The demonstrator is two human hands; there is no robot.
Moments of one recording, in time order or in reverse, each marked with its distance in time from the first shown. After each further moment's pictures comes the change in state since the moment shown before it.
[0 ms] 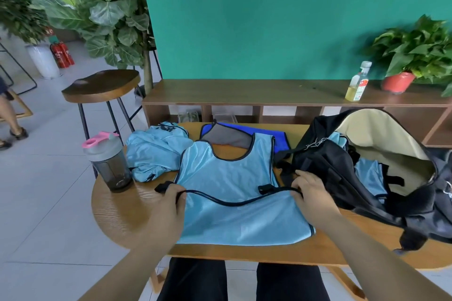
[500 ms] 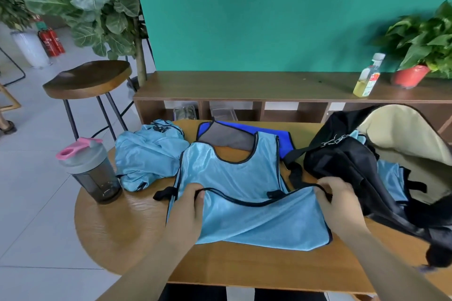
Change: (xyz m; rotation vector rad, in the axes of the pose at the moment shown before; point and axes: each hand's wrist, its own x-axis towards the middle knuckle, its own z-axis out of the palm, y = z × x) left_hand 0.046 0.020 0.047 -0.093 -0.041 0.057; right_hand 0.012 0.015 -0.016 0.239 0.231 0.179
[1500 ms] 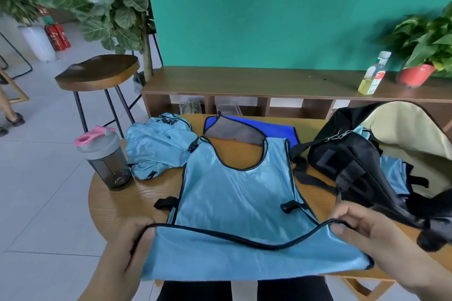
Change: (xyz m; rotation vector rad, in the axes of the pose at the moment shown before) left_hand -0.117 -0.005 -0.121 -0.094 0.136 0.085; right_hand -0.092 -0.058 -0.103 0.603 -0.620 -0.028
